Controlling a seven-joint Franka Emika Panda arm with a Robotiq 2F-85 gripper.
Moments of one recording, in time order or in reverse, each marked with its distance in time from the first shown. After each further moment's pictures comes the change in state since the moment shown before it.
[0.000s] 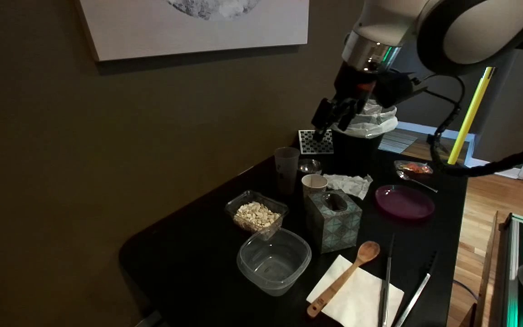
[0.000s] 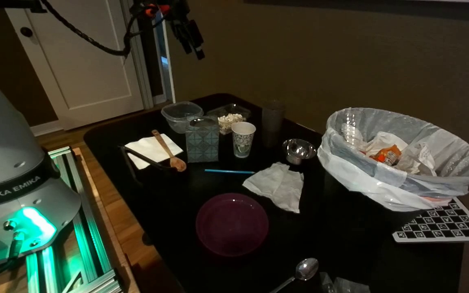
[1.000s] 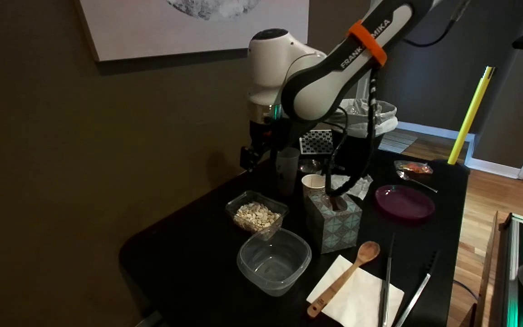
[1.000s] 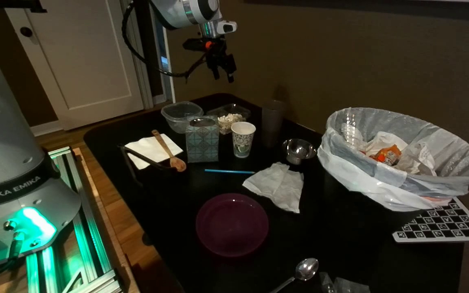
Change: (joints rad) arm 0.236 0.775 -0.214 0.681 -0.301 -0.147 0.095
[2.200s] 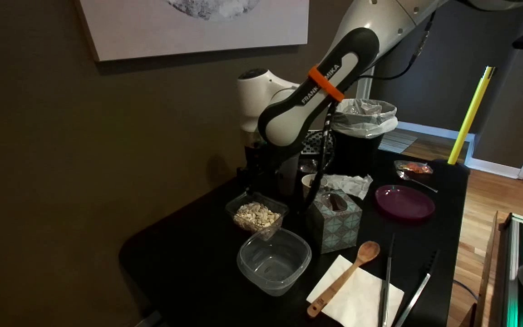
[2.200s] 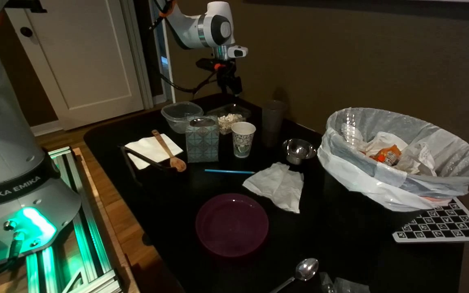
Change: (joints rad) arm 0.084 0.228 -0.132 0.183 0.143 -0.031 -0.004
